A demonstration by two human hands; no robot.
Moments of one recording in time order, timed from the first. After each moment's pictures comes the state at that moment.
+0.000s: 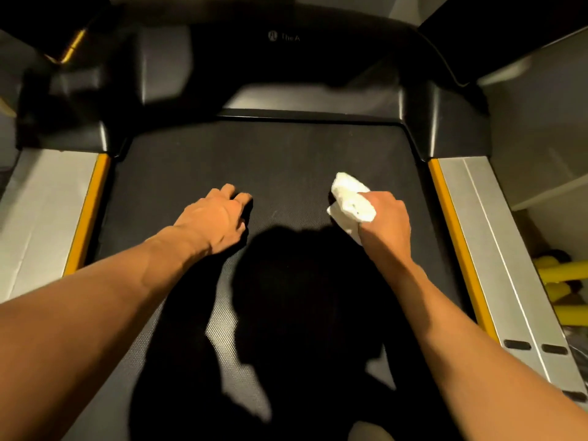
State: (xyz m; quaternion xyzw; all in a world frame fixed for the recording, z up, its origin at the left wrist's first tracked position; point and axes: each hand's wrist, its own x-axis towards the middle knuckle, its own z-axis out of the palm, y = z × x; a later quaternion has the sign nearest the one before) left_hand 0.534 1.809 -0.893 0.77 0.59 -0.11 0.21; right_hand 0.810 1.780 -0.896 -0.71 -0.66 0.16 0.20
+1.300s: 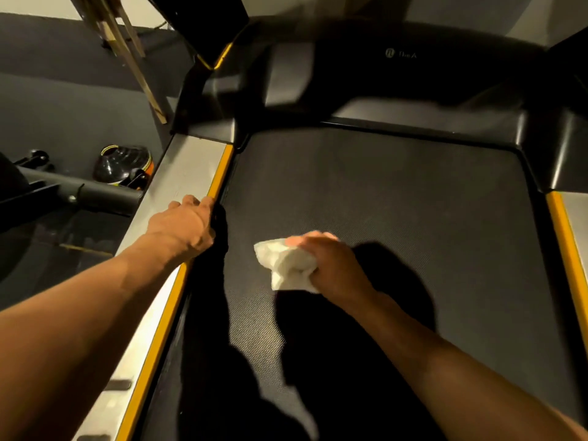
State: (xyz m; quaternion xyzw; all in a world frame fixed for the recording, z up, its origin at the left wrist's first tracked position) left_hand 0.367 1.739 -0.868 0.58 0.76 -0.21 0.20; right_hand 0.628 1.735 -0.927 -0.42 -0.83 0.31 0.19
